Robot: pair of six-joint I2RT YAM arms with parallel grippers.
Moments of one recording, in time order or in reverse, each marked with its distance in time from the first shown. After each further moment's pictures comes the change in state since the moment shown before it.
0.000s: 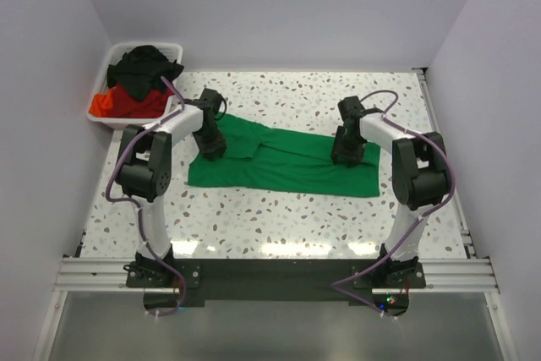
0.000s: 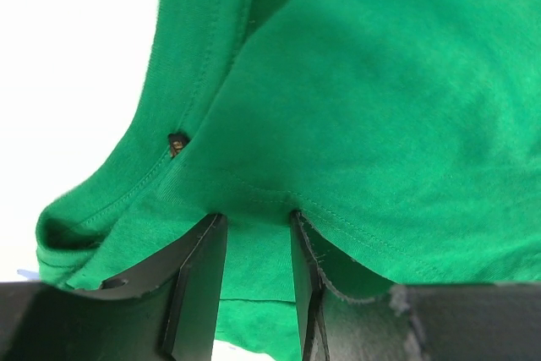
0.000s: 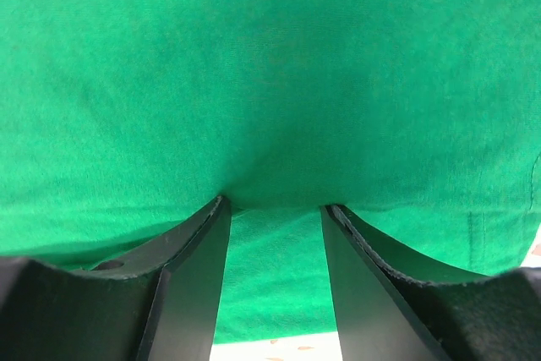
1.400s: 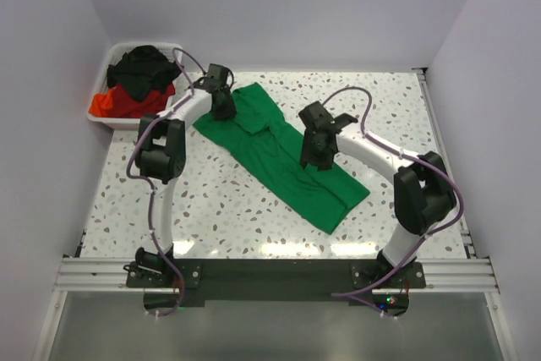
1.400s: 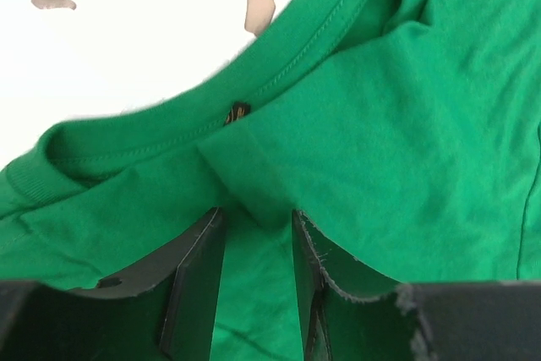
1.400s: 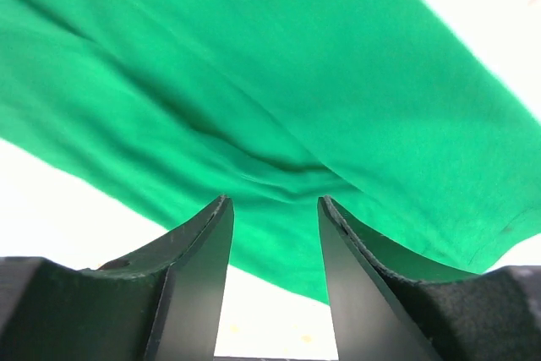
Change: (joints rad) left arm 0.018 0.310 0.439 0.266 0.011 0.179; right arm 0.328 -0.194 -0.047 -0.063 0.037 0.220
